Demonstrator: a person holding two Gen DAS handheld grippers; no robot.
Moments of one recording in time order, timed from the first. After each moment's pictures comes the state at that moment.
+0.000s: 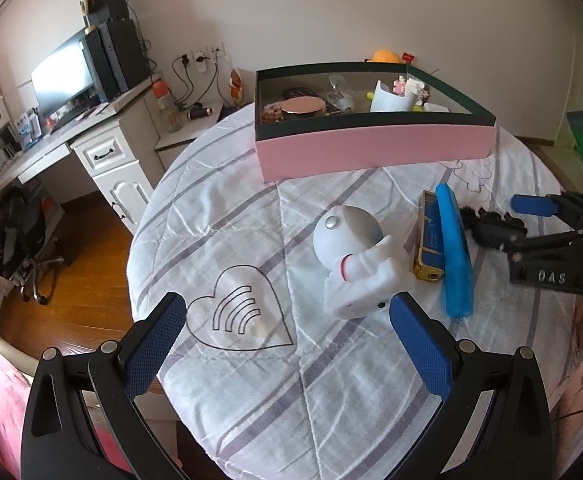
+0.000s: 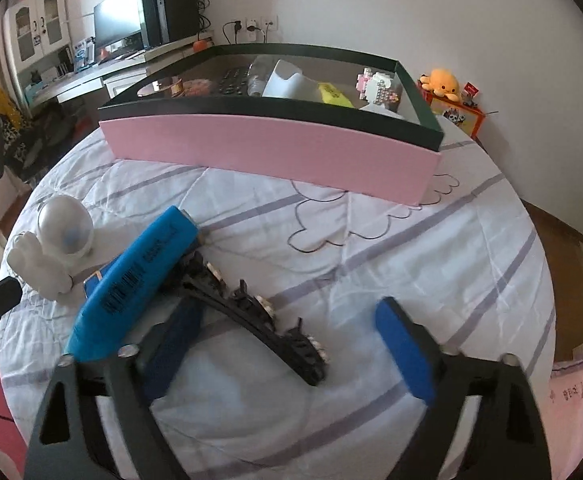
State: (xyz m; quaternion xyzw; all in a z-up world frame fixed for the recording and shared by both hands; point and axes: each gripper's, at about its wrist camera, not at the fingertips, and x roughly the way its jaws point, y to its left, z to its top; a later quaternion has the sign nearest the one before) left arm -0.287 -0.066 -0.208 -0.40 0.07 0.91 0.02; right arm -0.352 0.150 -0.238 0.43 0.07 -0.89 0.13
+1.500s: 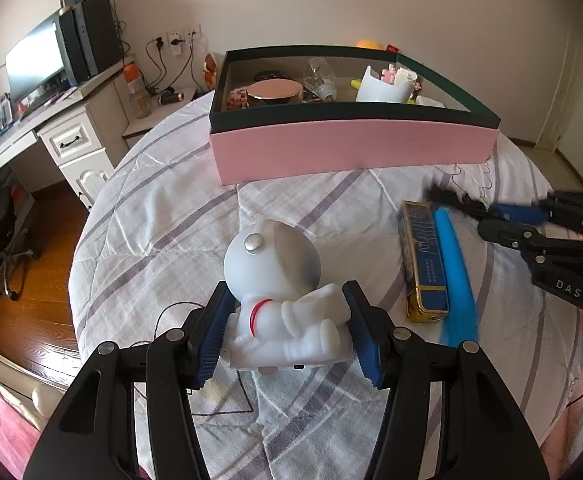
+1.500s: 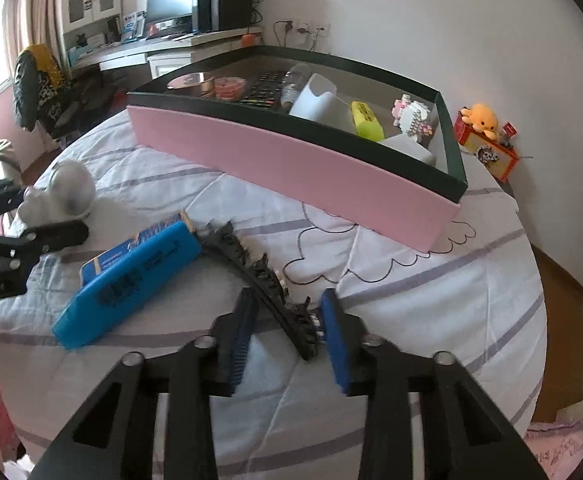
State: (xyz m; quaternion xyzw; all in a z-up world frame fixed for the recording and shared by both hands) left arm -0.329 -0.055 -0.230 -0.43 0.04 0.90 0.06; right arm -0.368 0.147 -0.235 0.42 0.13 -0.87 0.21
